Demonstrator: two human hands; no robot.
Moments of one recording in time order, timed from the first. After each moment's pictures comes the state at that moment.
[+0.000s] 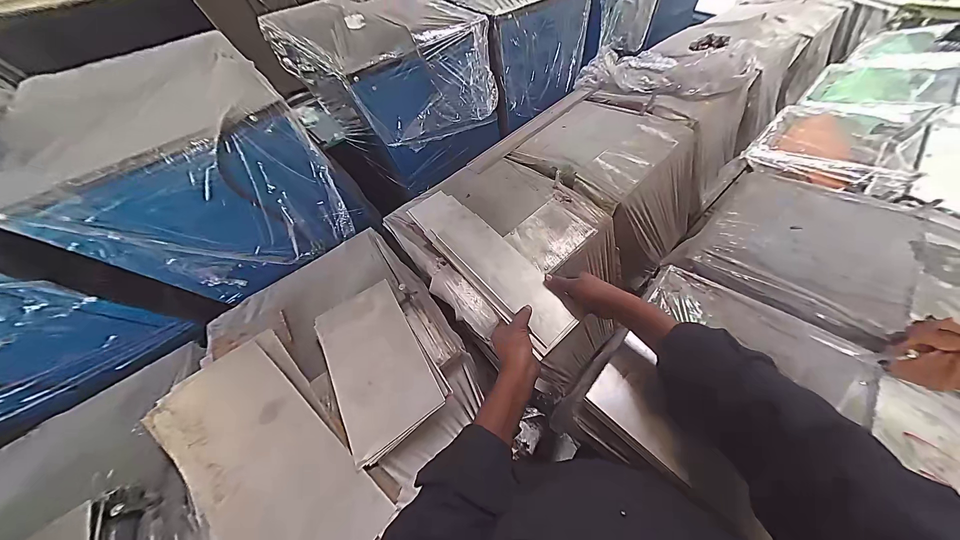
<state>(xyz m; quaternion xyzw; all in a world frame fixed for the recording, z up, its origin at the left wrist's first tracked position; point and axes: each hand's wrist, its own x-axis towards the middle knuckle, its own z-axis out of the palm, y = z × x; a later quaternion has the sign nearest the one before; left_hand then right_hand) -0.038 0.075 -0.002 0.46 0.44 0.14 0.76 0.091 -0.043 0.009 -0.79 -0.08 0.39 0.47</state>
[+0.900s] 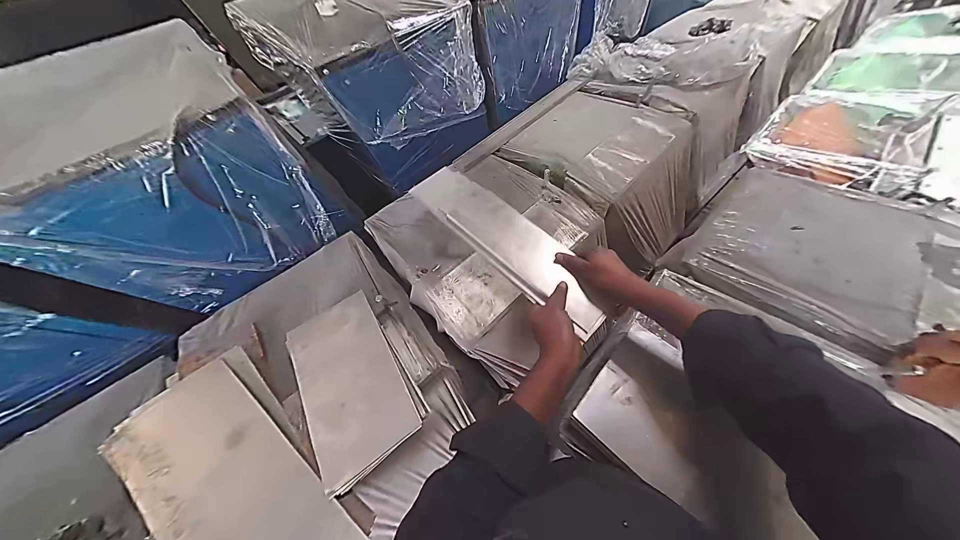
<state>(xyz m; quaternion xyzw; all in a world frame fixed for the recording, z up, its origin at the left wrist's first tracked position) 0.026 0.001 0.026 0.45 0.42 0.16 0.77 0.138 -0.080 0.033 -0.92 -0.14 0.24 0.28</state>
